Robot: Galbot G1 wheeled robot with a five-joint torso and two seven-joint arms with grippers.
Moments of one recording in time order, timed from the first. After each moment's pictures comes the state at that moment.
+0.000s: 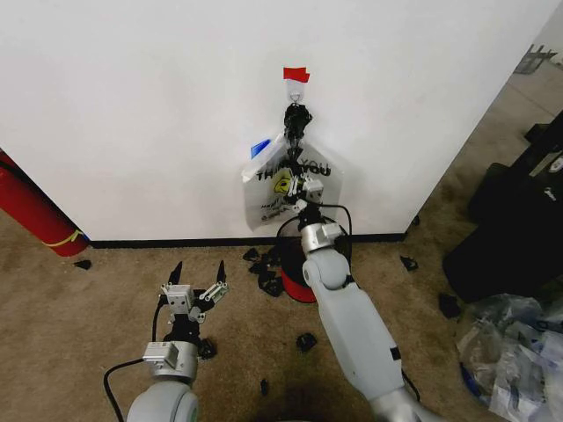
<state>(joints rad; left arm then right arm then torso) 1.57 -1.47 -0.47 -2.10 -0.11 -0.10 -0.06 -0.82 1.61 0.21 1.46 0.15 0.38 -0.02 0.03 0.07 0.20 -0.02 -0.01</state>
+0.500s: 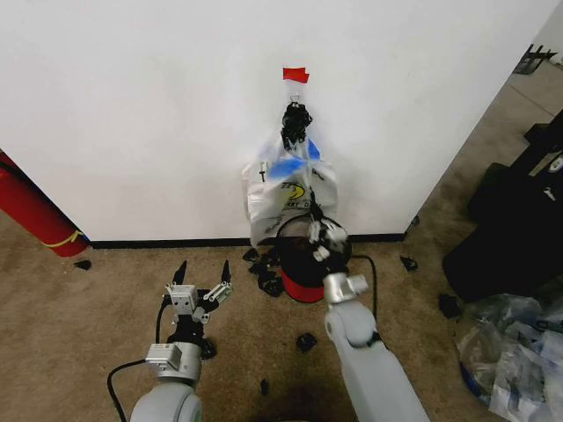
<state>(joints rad) 1.58 -1.47 -0.44 -2.12 -0.11 -0.12 -0.06 -1.18 1.53 0.33 1.68 0.14 0.41 -0.10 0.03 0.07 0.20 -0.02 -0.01</state>
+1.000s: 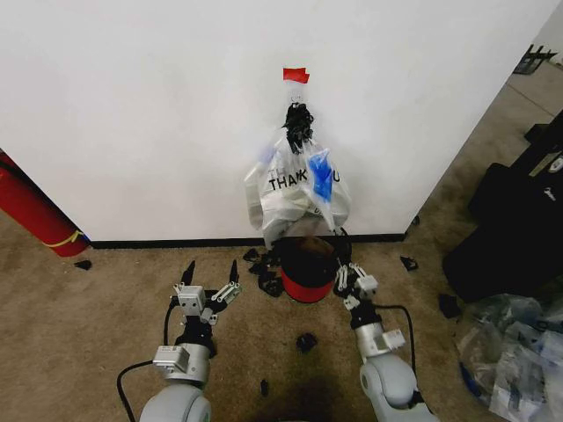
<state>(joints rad) 1.58 -1.50 -0.42 -2.11 -0.11 -0.13 -0.06 -1.38 1.46 0.41 1.72 0.15 0.50 -0.19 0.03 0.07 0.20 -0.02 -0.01</state>
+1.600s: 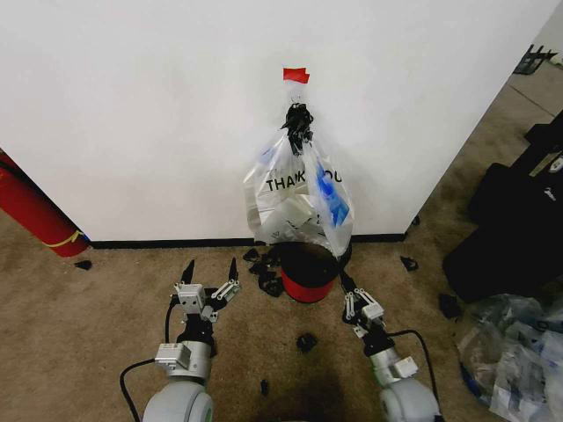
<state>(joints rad) 1.56 -1.51 -0.43 -2.10 -0.11 -0.13 -0.06 -1.45 1.35 0.48 1.69 0.08 0.61 -0.33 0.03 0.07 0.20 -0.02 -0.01</state>
